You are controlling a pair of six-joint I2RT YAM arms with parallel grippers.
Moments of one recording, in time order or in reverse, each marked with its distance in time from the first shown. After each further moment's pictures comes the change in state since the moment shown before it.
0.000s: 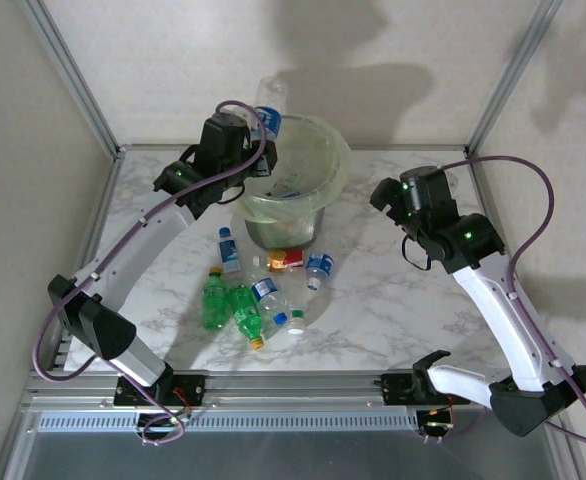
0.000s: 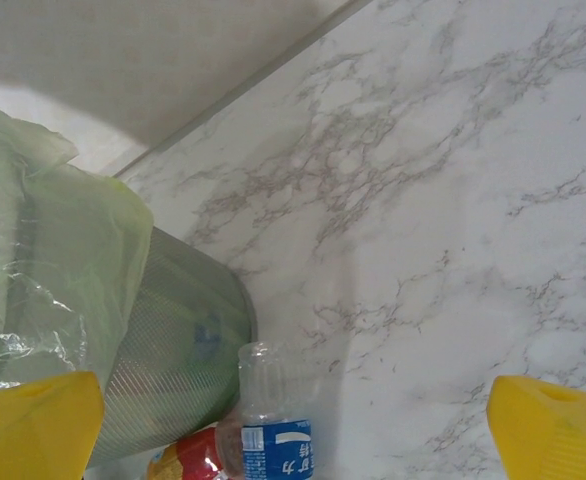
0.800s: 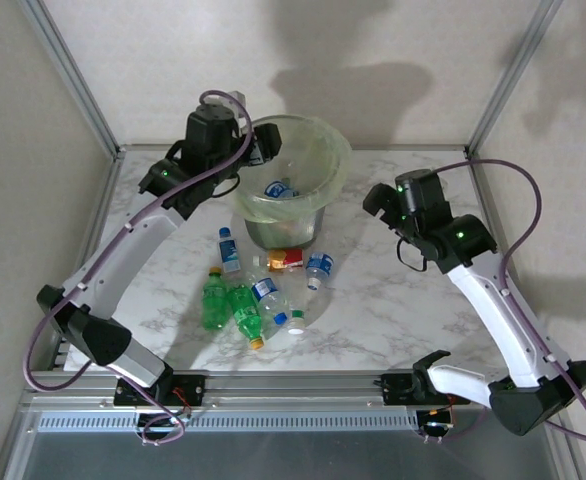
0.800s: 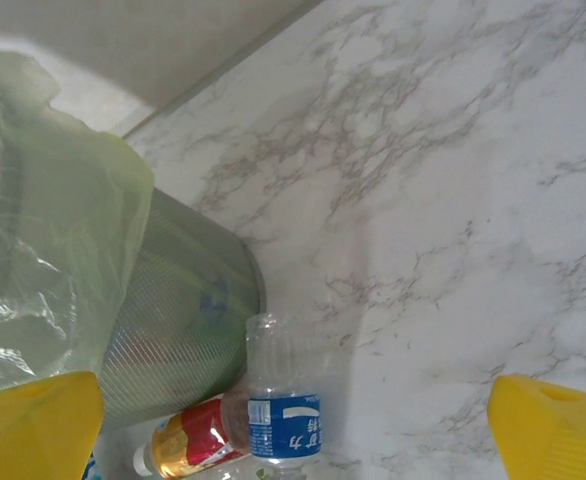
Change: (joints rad) left arm 0.004 -0.047 0.055 0.020 -0.014 -0.057; right arm -0.004 0.008 -0.073 0.053 -0.097 -0.008
